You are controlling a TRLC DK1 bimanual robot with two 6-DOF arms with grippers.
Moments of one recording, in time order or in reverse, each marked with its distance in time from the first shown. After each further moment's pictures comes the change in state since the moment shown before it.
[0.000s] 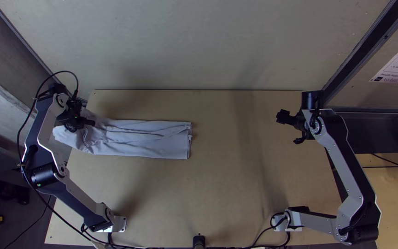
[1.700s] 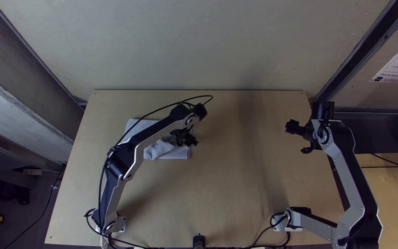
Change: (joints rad) left arm -1.086 0.360 0.363 -0.295 -0.060 -0.653; right arm -0.116 -0.101 -0.147 0.006 0.000 -0.053
